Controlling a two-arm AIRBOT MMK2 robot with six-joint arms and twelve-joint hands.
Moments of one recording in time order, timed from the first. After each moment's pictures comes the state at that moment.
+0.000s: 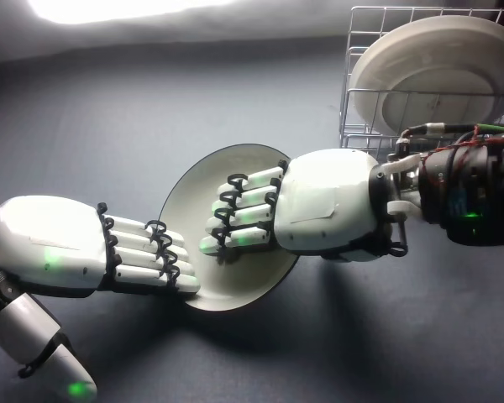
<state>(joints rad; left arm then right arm) 0.69 -1.05 1.48 1.50 -0.94 -0.21 -0.43 -1.32 1.25 -1.11 0.36 -0.25</state>
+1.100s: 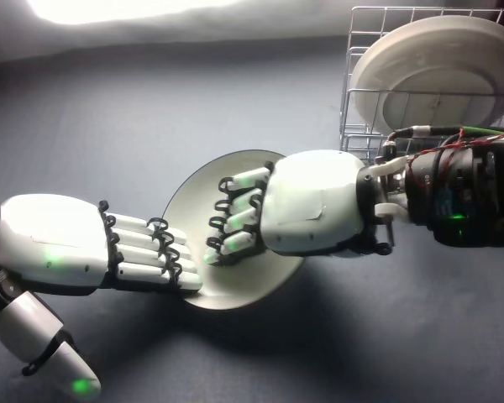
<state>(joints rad) 0.68 -1.04 1.47 1.51 -0.94 -0.21 -0.42 -1.37 1.30 -1.10 0.40 -0.27</state>
